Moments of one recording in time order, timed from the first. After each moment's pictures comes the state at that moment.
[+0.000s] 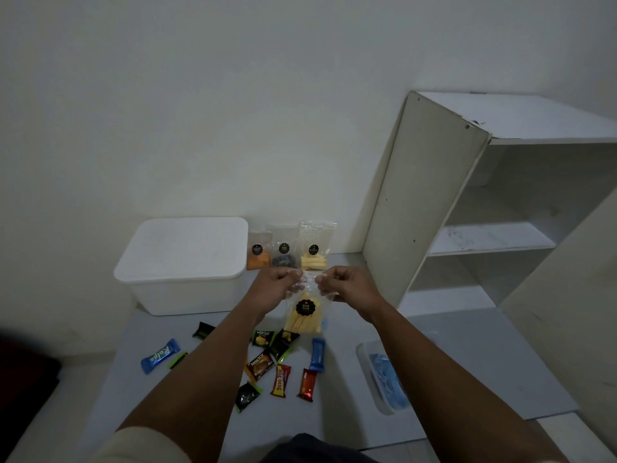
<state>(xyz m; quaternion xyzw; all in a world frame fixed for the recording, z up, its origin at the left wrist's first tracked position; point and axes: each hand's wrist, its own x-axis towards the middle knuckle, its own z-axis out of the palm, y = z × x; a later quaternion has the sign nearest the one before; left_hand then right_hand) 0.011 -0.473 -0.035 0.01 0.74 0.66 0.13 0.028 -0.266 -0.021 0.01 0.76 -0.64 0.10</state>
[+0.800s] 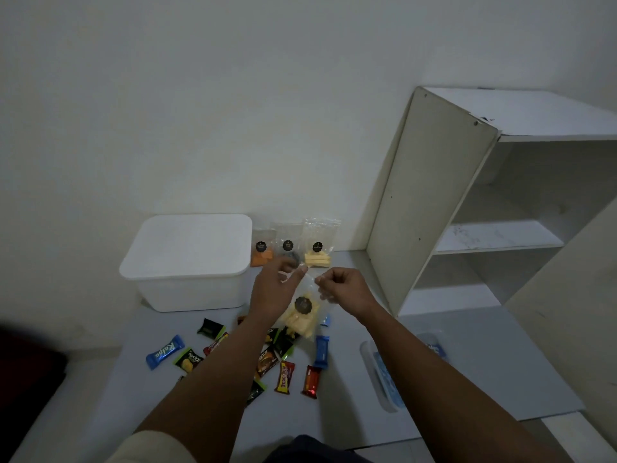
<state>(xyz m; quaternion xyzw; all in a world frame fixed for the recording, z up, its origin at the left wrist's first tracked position) 0.025 -0.466 -0.039 0.00 0.84 0.54 -0.06 0.024 -0.283 -0.040 0.02 0.80 -0.60 0.05</state>
